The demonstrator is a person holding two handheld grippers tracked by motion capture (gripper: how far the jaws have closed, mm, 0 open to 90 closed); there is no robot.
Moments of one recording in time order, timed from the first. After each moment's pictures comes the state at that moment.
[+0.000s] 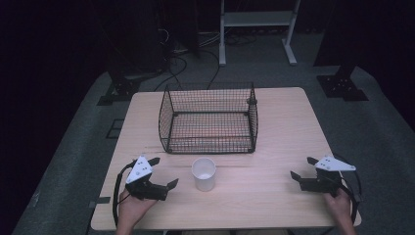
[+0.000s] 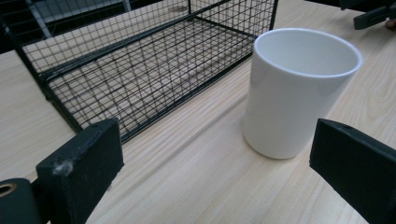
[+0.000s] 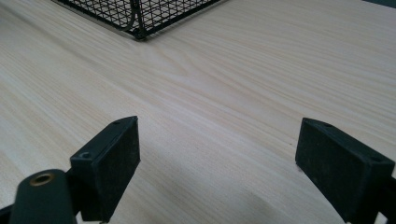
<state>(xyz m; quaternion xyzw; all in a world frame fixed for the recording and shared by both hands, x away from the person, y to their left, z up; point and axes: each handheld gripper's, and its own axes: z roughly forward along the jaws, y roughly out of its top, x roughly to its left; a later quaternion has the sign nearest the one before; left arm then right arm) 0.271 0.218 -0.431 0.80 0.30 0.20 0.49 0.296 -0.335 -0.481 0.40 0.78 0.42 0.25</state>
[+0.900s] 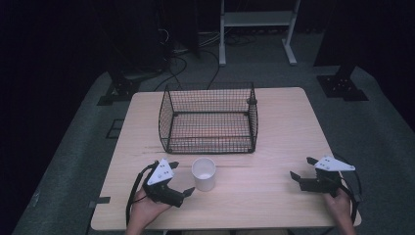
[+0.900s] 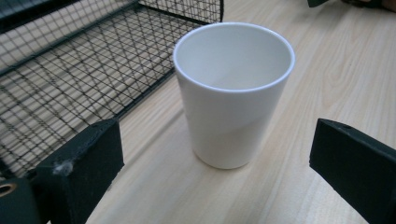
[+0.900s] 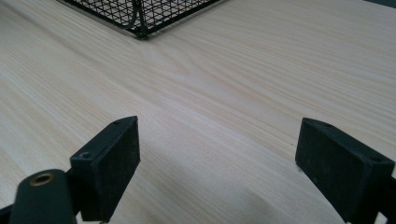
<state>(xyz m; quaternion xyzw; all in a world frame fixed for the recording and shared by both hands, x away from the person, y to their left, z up) 0.269 0.172 -0.430 0.84 0.24 0.16 0.46 0.296 -0.334 -0.481 0.39 0.78 0.42 0.25</state>
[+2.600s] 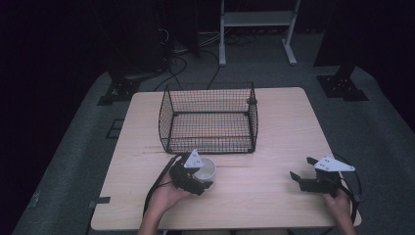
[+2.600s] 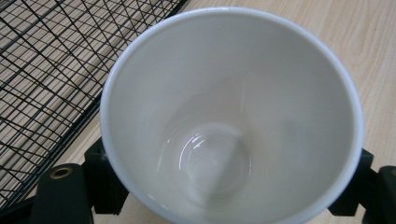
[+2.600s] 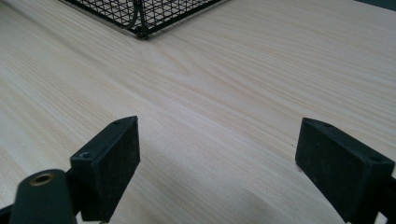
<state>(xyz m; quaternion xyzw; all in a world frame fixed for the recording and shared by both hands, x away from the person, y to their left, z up) 0.310 0.110 -0.434 0.90 0.21 0.11 0.36 0.295 -0.333 -0.481 0.39 0.78 0.41 0.26</state>
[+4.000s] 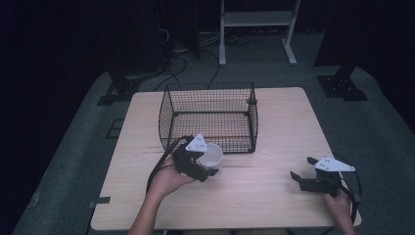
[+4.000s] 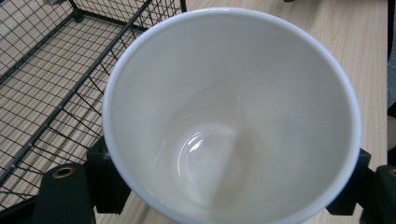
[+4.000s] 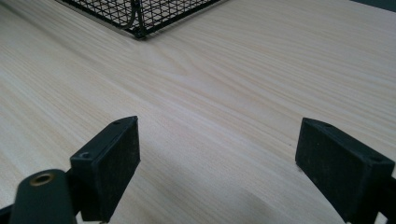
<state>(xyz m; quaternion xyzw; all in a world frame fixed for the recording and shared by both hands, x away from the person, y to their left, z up) 0.331 0.097 -0.379 0.90 0.17 0.10 0.38 0.295 -0.333 -0.481 0.39 0.78 0.41 0.26</state>
